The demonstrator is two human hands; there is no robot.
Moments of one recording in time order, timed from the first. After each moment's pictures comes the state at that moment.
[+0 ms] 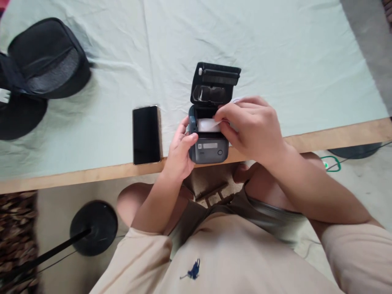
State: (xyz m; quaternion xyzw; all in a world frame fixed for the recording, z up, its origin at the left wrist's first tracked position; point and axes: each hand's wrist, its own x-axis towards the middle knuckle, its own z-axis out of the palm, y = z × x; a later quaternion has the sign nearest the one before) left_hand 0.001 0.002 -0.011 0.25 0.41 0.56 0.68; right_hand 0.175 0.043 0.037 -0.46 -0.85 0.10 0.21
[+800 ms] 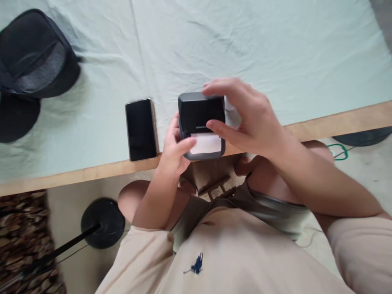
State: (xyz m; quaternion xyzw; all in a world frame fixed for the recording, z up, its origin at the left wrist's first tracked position) left_hand -0.003 -0.003 -0.013 0.29 0.44 0.55 0.65; right_hand 0.182 0.040 0.035 -0.34 -0.83 0.25 0.37
